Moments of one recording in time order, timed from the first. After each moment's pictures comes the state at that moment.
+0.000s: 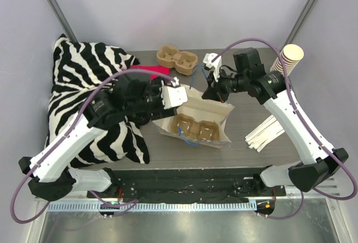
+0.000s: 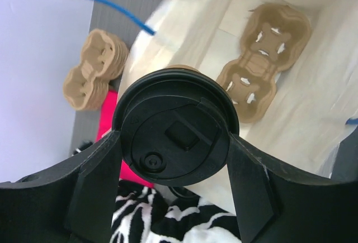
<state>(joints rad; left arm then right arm) -0.91 1.22 1.60 -0.94 0.03 0.67 0.47 1.35 1.57 -0.90 -0.61 -0.40</state>
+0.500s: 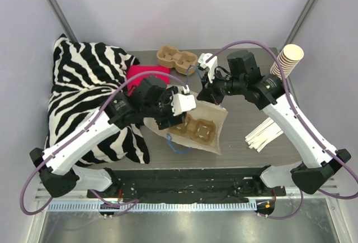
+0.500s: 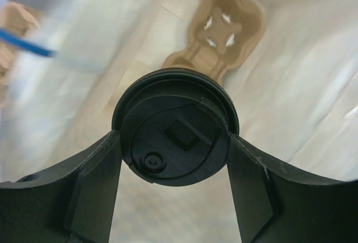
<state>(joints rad) -0.89 1.29 1.51 -0.92 0.13 0.54 0.59 1.33 1.59 -0.87 -0.47 -0.28</state>
